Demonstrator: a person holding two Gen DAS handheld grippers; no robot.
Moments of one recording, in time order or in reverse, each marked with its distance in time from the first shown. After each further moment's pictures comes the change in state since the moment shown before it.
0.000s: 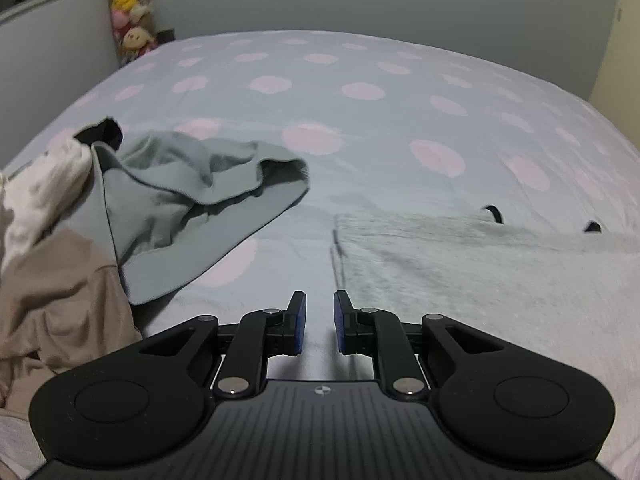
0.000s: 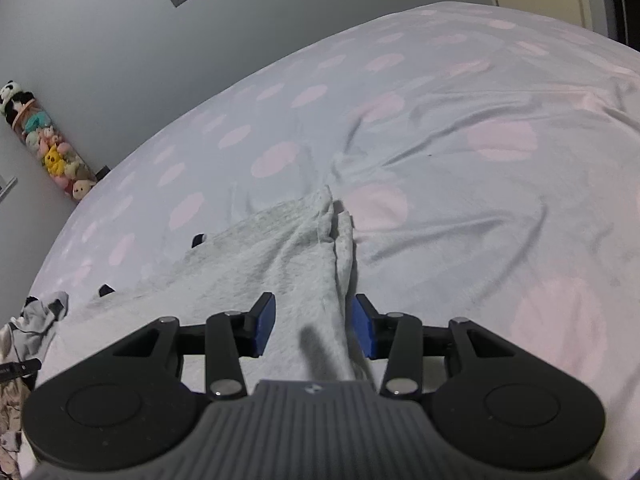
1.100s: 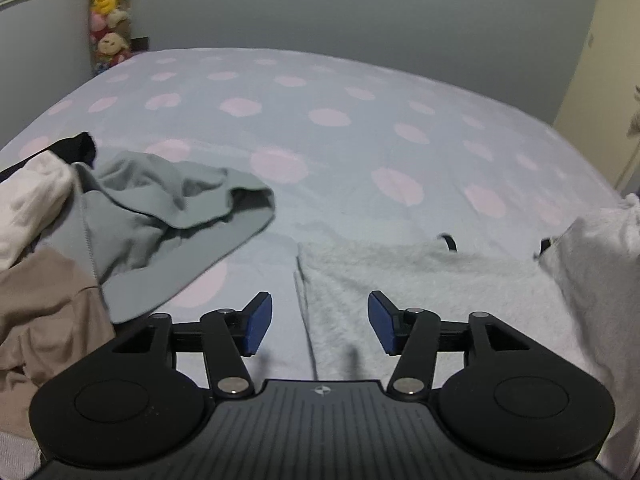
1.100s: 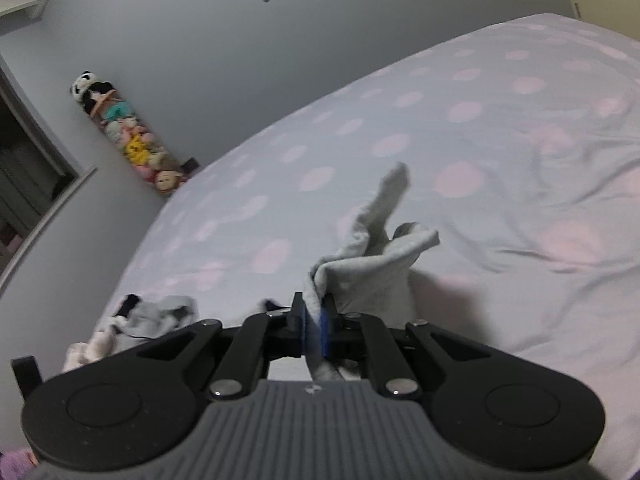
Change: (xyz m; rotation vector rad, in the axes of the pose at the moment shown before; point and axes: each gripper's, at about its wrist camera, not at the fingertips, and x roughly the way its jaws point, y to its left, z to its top) left arm -0.024 0.006 0.009 -0.037 -0.069 -0.122; right arm -0.027 0.164 0.020 -0.052 0.023 0.251
